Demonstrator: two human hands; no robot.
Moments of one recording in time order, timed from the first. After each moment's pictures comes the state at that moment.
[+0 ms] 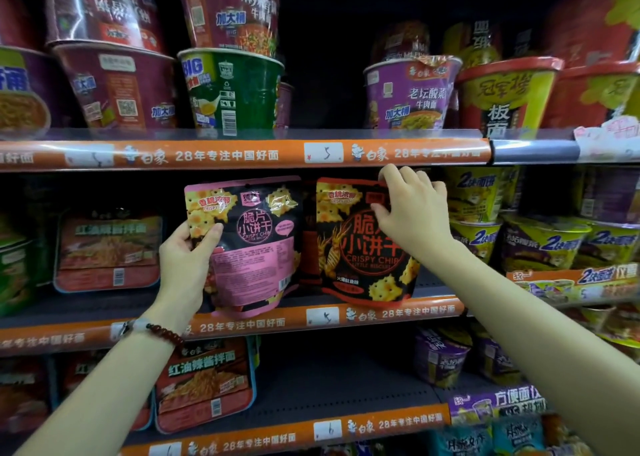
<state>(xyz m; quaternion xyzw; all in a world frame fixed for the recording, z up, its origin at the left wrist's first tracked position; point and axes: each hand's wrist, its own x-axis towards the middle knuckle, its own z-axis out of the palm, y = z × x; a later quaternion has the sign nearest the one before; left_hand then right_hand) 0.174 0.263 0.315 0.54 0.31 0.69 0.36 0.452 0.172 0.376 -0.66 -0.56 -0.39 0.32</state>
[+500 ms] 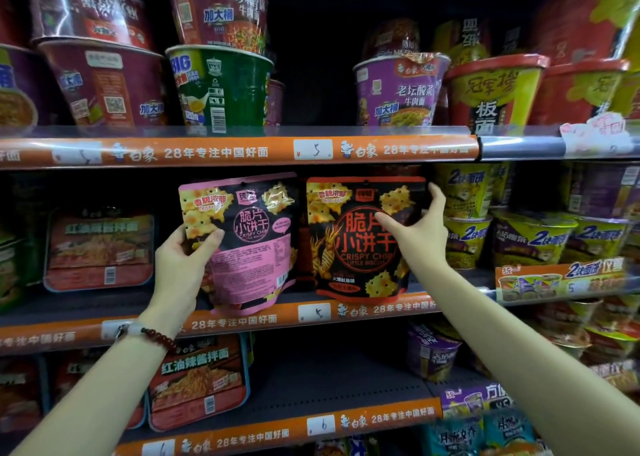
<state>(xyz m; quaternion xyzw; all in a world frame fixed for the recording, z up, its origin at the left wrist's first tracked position) 0.176 0.256 0.306 0.58 0.32 0.67 0.34 0.474 0.166 0.334 -0.59 -0.43 0.04 0.69</state>
